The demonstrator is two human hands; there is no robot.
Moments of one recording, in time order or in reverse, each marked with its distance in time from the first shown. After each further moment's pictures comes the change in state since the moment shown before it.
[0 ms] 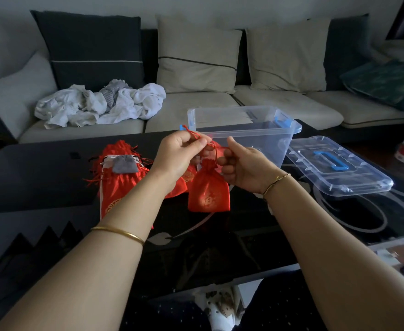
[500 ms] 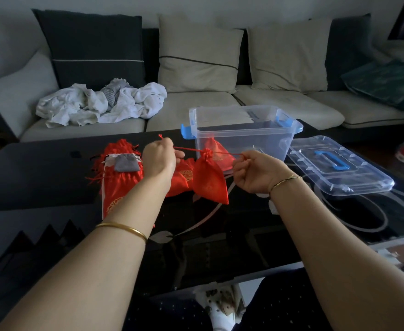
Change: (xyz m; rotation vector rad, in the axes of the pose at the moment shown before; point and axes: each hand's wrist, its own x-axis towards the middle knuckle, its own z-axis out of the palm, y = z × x) left_hand 0.008 -0.003 -0.012 0.091 0.433 -0.384; right_hand 0.001 -0.001 -0.021 0.383 0.109 0.274
